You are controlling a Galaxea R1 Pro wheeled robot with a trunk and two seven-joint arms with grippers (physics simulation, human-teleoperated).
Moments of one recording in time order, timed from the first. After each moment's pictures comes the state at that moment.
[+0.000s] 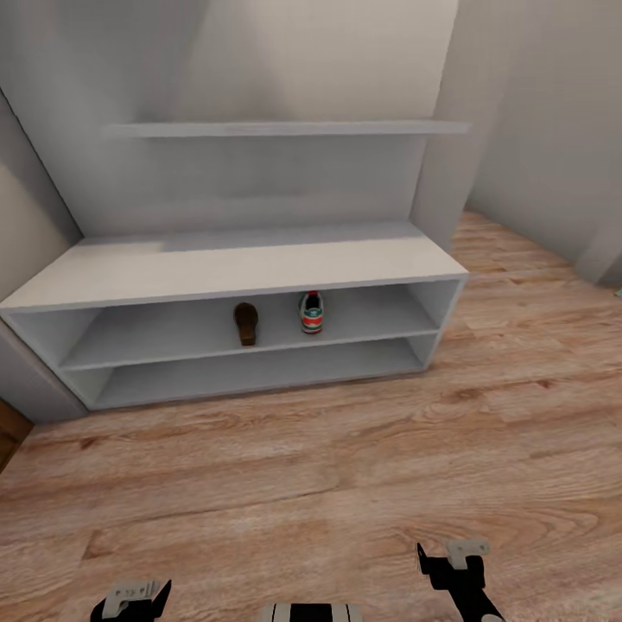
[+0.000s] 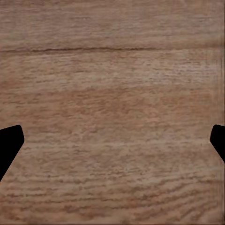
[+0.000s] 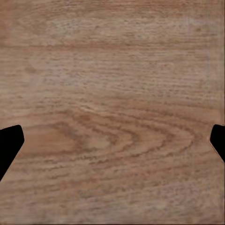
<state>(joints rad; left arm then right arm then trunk) -0.21 0.19 0.10 -0.47 0.15 -0.33 -0.23 -0.51 -0.09 0.28 -0.03 -0.23 -0.55 -0.03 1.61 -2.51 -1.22</state>
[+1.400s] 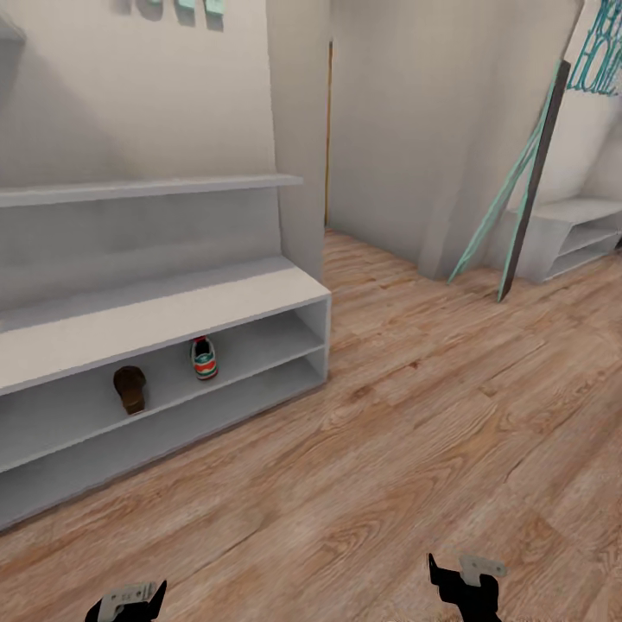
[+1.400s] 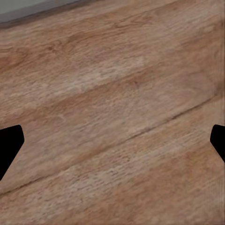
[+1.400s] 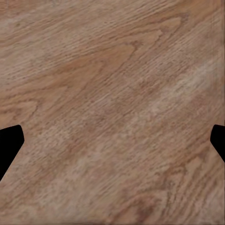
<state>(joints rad) -0.21 0.19 0.10 -0.43 0.15 -0.41 -0.19 -0.48 -0.09 0.28 -0.03 -0.39 -0.55 -0.05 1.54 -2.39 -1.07</state>
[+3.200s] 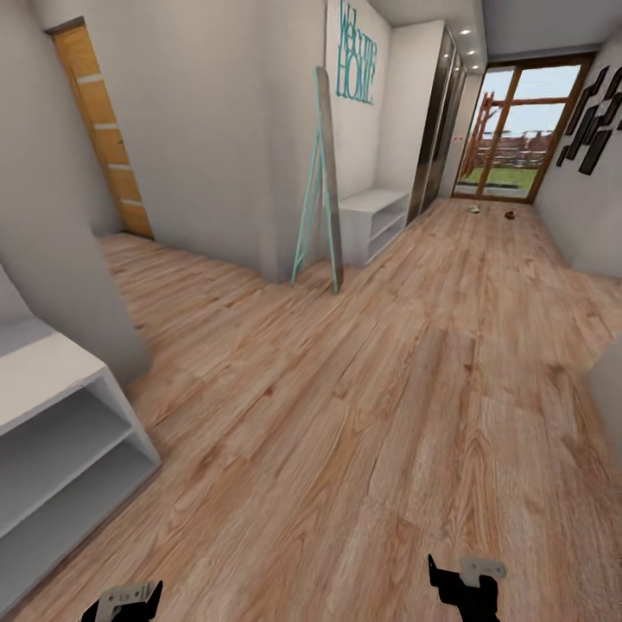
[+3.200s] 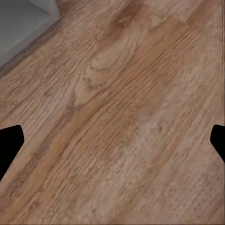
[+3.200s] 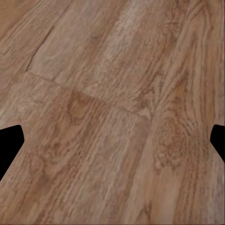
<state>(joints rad) -0.21 0.18 0.10 -0.43 0.15 -0.41 -0.13 -0.48 -0.09 0.28 -0.03 -0.39 -0.55 -0.05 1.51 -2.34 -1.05</state>
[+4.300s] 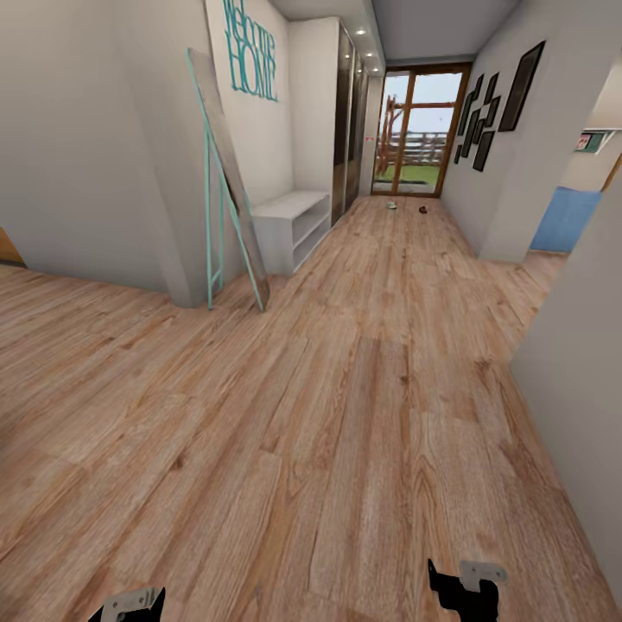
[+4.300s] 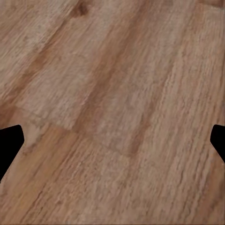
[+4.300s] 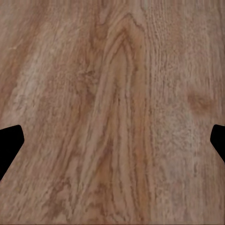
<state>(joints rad) -0.21 0.16 0.09 -0.41 0.14 -0.41 -0.10 -0.47 -0.09 0.28 -0.03 -0.39 -0.55 -0.05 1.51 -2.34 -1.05</state>
